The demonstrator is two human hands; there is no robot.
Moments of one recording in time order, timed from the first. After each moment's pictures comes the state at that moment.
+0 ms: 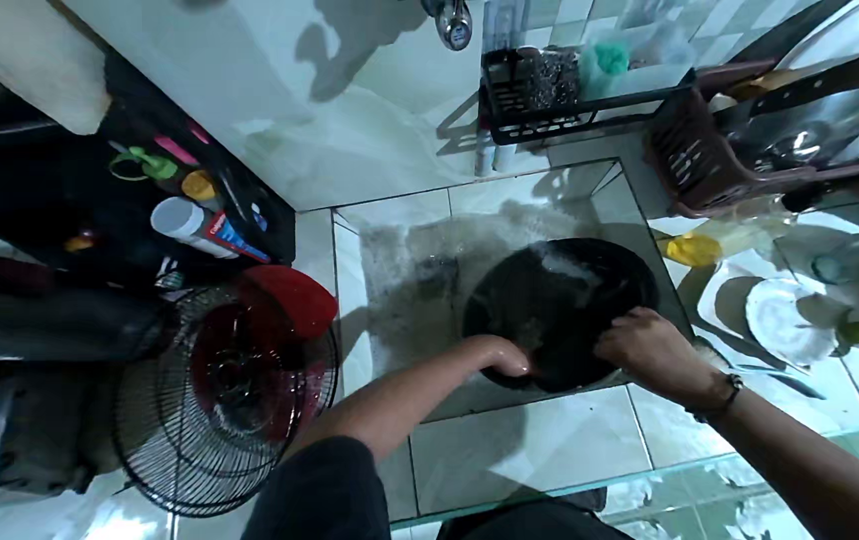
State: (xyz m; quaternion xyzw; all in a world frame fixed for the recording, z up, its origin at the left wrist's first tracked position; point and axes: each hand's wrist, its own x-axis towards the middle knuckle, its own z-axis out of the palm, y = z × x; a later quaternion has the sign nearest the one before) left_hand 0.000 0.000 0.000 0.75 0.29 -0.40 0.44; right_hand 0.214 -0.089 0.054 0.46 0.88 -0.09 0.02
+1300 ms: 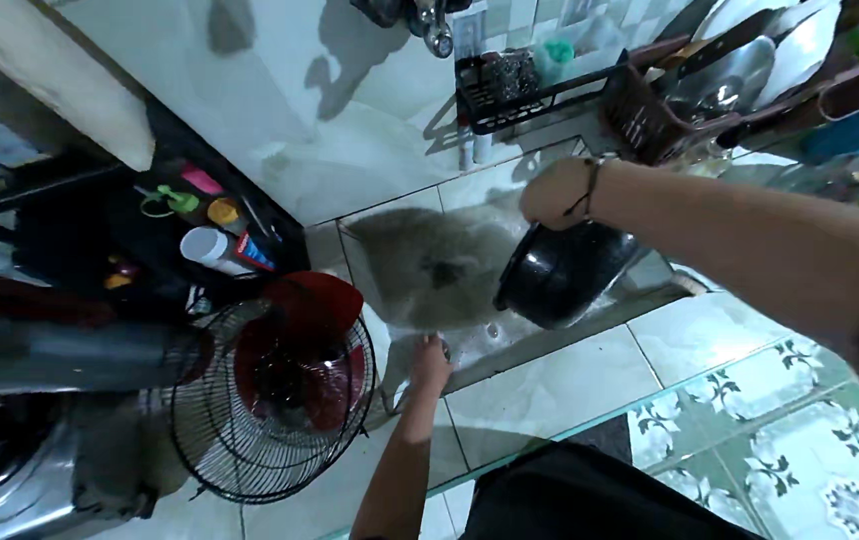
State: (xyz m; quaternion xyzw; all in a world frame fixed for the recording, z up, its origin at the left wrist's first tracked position) left_hand -0.177 -0.070 -0.092 0.69 0.63 -0.12 0.32; right_hand 0.092 0.040 0.151 0.51 0.81 -0.05 0.29
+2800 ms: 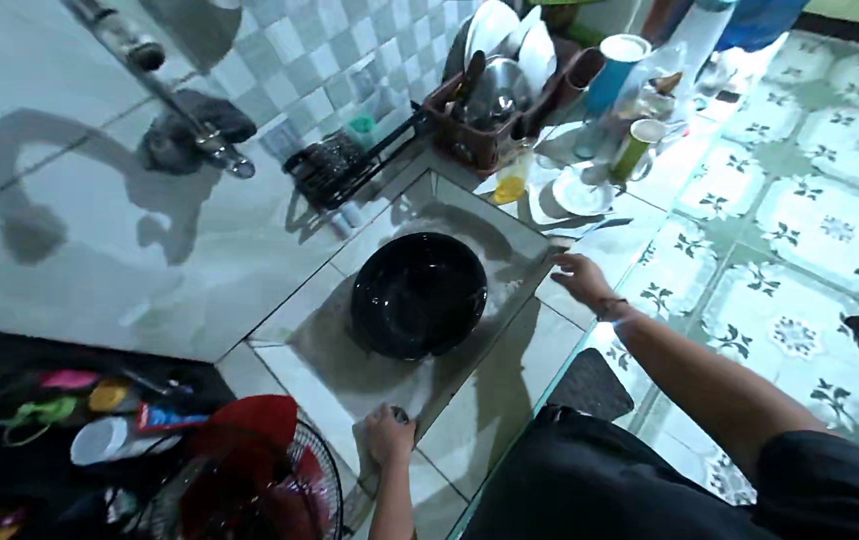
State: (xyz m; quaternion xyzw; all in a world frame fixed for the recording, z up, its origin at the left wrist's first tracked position) left_hand -0.187 -0.088 -0.102 0.71 0.66 -0.14 0.22; right_hand 0.234 -0.226 0.005 0.85 0.31 -0.24 -0.35
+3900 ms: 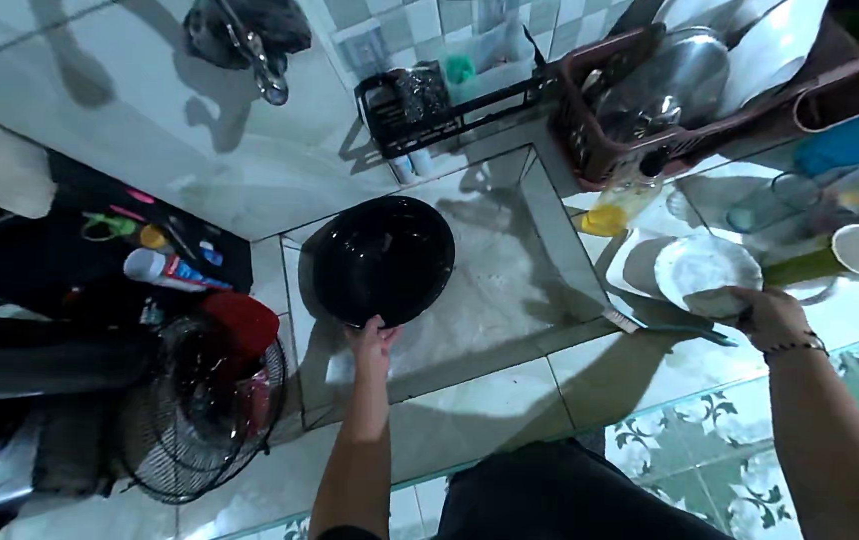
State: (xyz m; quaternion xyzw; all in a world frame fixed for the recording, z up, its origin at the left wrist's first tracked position) left_hand -0.052 -0.032 -0.061 0.15 0.67 0.50 0.53; right_hand 0.522 -0.191 -0.028 0.82 0.07 -0.35 -0.45
